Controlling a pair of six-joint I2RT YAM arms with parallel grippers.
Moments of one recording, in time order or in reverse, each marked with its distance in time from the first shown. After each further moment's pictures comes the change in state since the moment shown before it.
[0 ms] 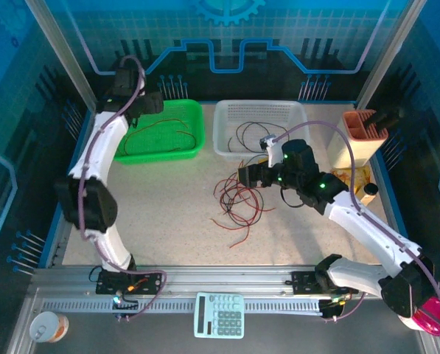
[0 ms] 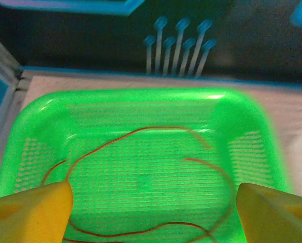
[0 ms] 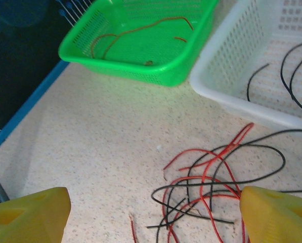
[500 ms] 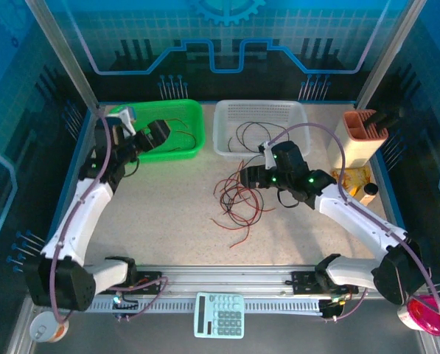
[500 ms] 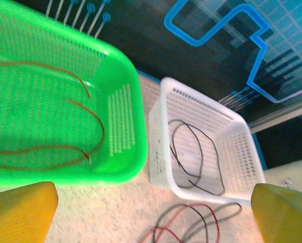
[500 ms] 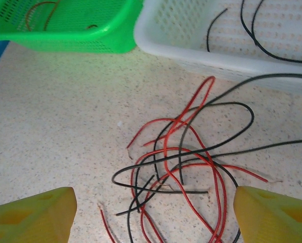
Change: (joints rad) left arm -0.011 -0.601 -0.750 0.359 0.362 -0.447; right arm 0.000 0.097 -0.014 -0.055 0.109 0.079
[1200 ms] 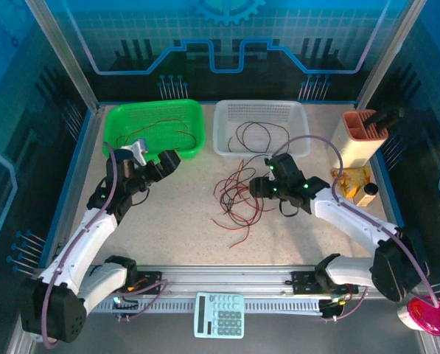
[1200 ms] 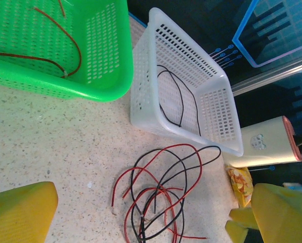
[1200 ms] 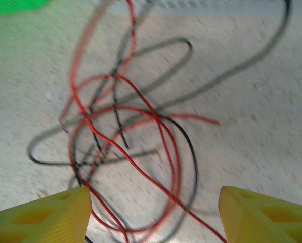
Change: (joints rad) left arm -0.106 -0.172 -0.296 0.103 0.048 -0.144; right arm -0.002 -0.013 -0.154 -0.041 0.135 0.108
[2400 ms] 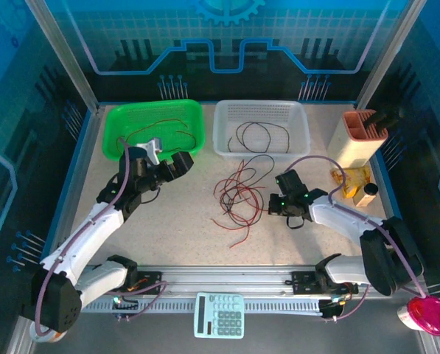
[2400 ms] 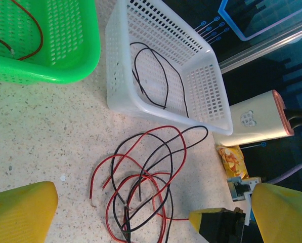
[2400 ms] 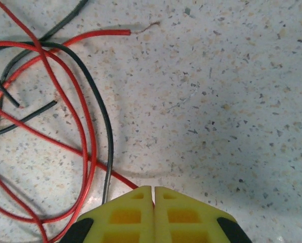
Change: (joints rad) left arm -0.116 0.074 0.030 0.039 -0.013 0.002; right arm -0.099 0.061 -0.179 0.068 -0.058 0.056
